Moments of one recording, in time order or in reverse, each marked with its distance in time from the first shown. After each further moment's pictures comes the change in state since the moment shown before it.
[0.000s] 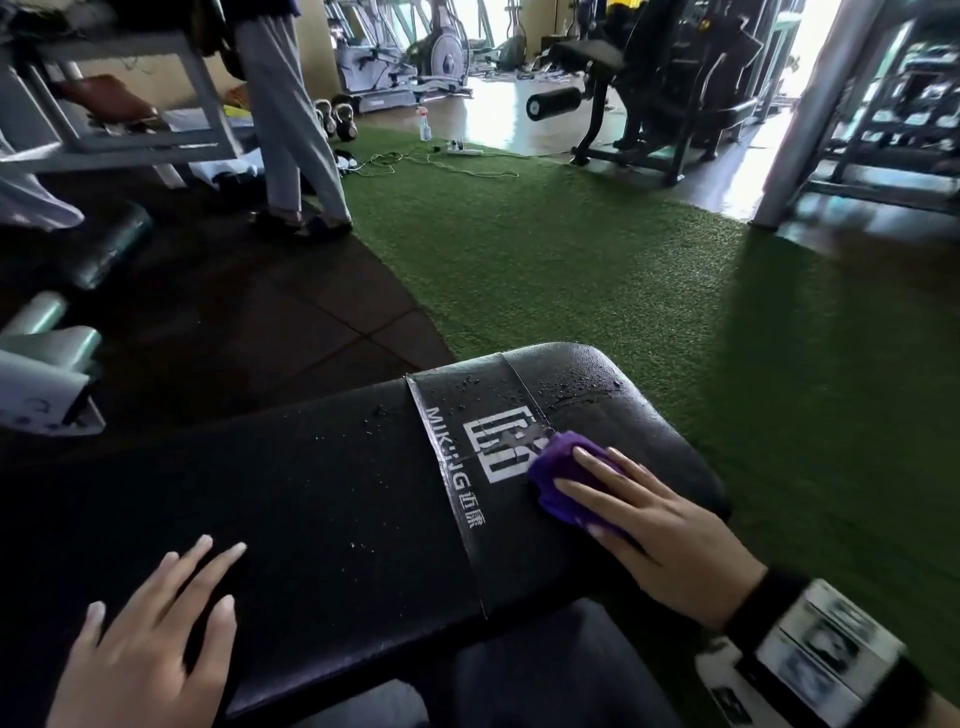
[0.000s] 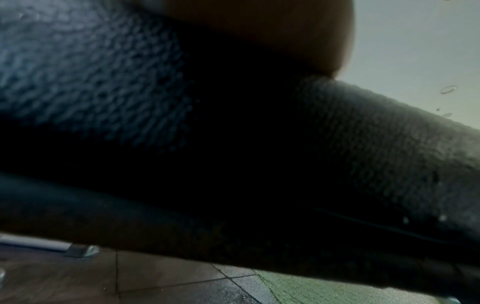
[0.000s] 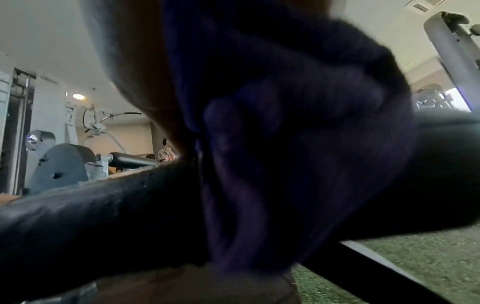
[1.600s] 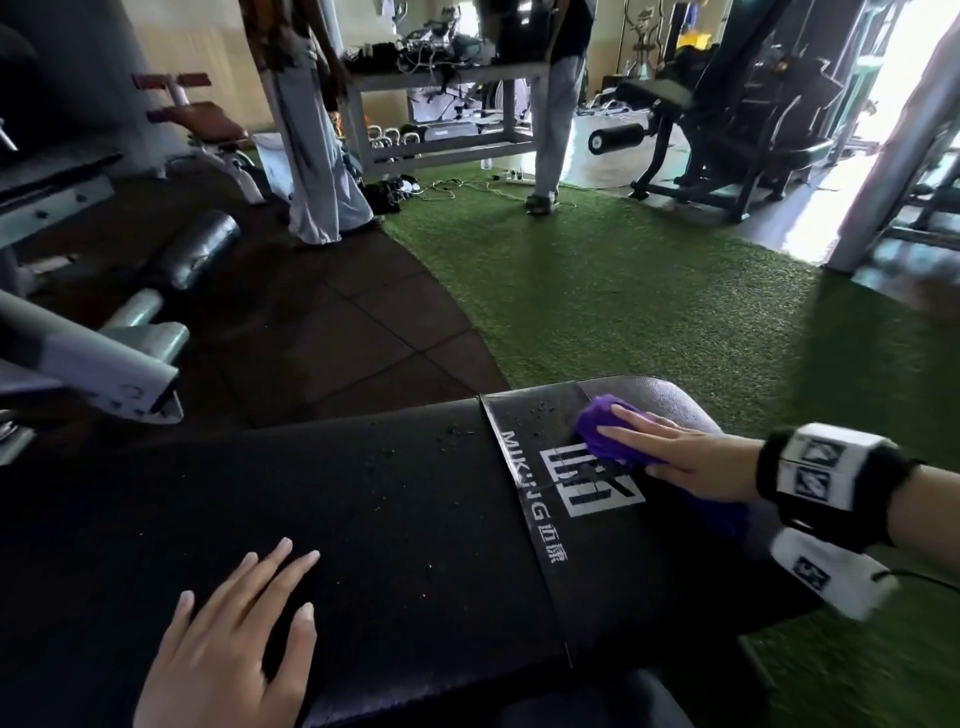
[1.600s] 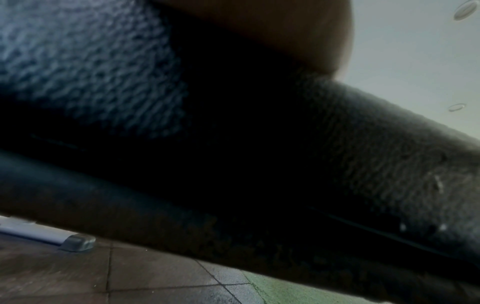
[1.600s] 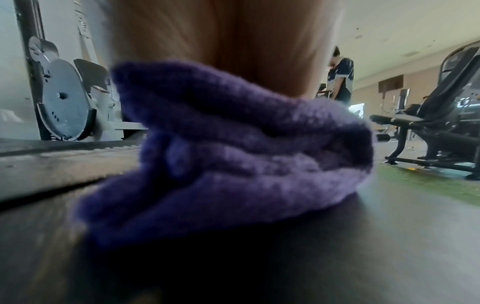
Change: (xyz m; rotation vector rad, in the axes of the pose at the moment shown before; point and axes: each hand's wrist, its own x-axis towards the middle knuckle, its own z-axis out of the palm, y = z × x) left_hand 0.003 0.003 -0.006 0.016 -0.005 0.009; right_hand 0.130 0.049 -0.025 -0.050 -0.566 -0.057
